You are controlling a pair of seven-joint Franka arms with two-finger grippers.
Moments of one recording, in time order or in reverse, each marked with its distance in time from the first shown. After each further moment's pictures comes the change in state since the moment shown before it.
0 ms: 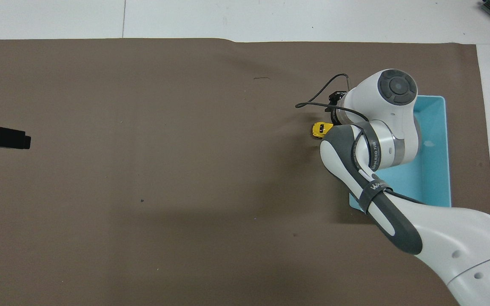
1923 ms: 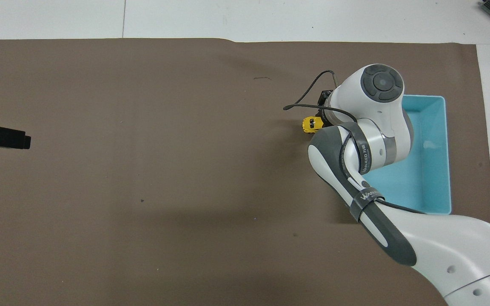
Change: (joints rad) left arm 0.000 0.000 0.000 0.000 0.000 0.000 0.000; right arm 0.048 -0.106 0.026 0.078 -0.027 -0.161 -0.121
